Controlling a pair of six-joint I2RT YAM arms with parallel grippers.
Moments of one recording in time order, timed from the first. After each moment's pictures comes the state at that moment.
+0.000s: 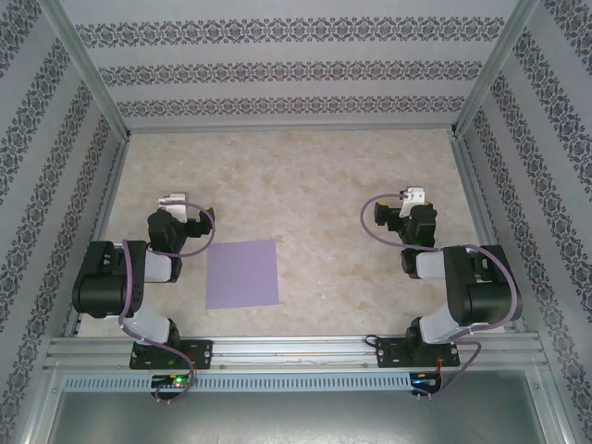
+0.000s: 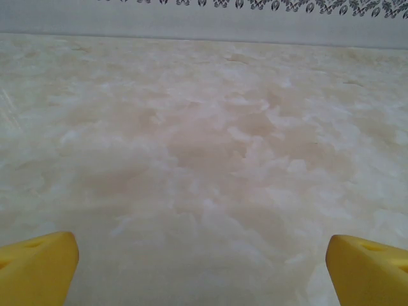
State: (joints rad) left arm 0.09 1.59 0.34 0.92 0.14 -0.04; right arm 0.00 1.53 0.36 0.81 0.01 0.03
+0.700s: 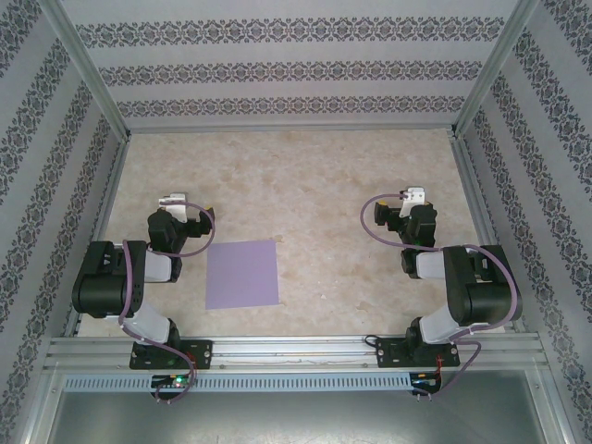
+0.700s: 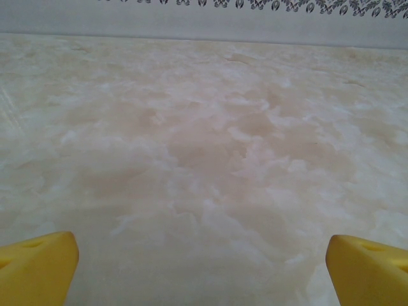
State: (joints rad) left arm 0.08 1.59 0.34 0.92 0.14 -0.04; right arm 0.00 1.53 0.36 0.81 0.01 0.03
